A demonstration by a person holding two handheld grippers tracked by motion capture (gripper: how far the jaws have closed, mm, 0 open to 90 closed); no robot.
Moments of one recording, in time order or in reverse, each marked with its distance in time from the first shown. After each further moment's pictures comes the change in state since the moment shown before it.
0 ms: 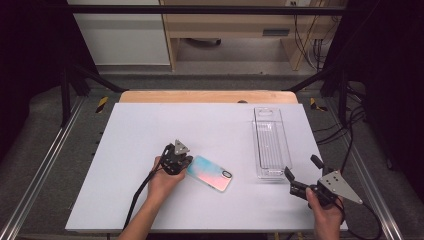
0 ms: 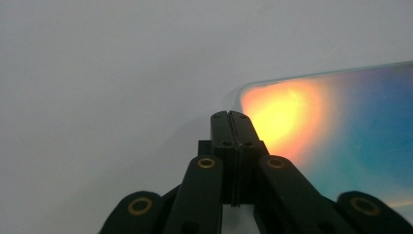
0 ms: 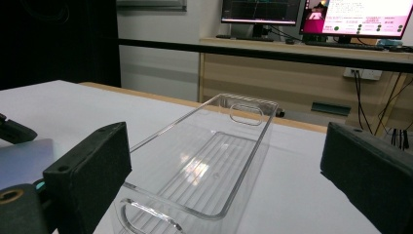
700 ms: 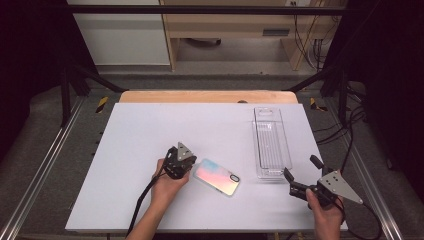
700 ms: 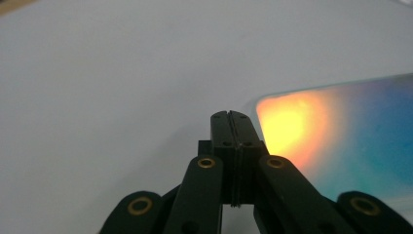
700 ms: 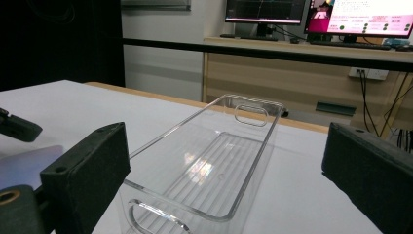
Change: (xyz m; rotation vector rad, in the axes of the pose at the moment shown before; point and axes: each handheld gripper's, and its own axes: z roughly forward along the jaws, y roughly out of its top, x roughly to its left) left arm -0.017 0.001 -0.015 -0.098 0.049 0.024; right arm 0.002 0.004 -0.001 0.005 0.023 0.012
